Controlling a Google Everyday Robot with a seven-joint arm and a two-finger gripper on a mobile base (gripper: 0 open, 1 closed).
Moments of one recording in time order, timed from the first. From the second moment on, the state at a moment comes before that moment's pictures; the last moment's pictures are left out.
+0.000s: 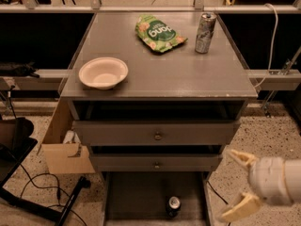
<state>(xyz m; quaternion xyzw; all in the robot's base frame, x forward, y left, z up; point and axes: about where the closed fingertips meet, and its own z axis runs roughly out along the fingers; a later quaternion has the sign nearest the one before) 0.361 -0.189 0.725 -0.50 0.77 0.21 0.34</state>
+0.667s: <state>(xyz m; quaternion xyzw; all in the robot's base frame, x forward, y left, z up) 0.328 -0.157 0.604 -0.42 0.75 0.33 0.39</state>
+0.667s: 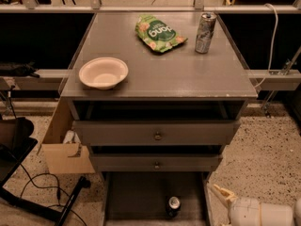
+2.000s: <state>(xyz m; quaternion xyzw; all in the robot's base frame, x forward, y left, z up) 0.400 -0.153 0.466 -0.47 0.70 0.33 0.43</state>
